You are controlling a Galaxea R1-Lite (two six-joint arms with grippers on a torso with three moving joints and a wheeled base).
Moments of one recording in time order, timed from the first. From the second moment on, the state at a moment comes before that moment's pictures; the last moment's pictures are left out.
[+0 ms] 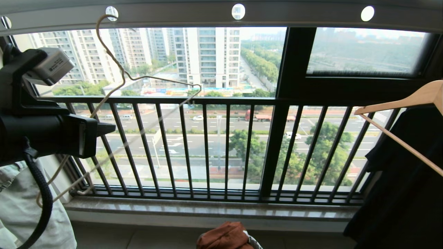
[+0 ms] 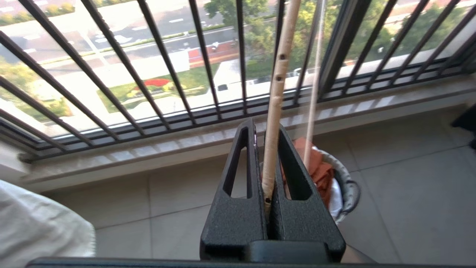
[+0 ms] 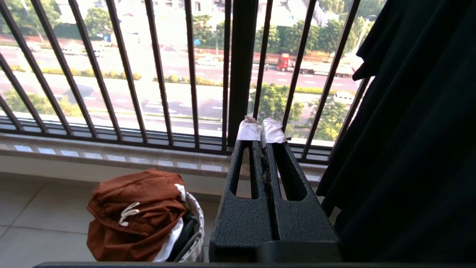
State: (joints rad) left arm -0.35 1.22 -1.09 0.21 0.06 0.01; right arm 0.01 0.00 0.00 0.01 0.02 -0.04
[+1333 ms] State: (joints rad) left arm -0.35 1.06 -1.06 0.21 0.09 0.02; right arm 0.01 0.00 0.00 0.01 0.02 -0.04
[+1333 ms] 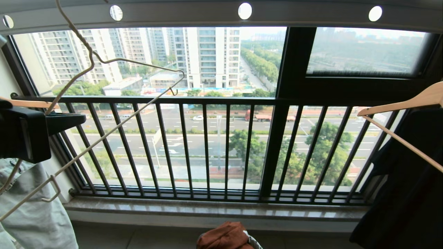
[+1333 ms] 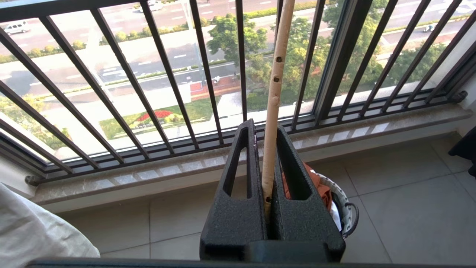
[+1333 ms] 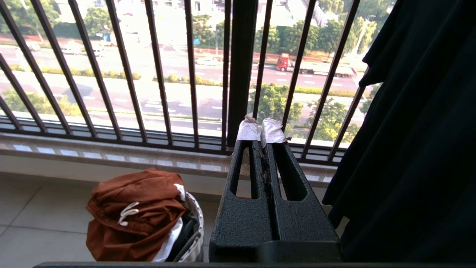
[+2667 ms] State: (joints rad) left arm -0.35 1.08 -0.88 0.32 -0.30 0.05; right arm 0.01 0.00 0.00 0.01 0.02 -0.04
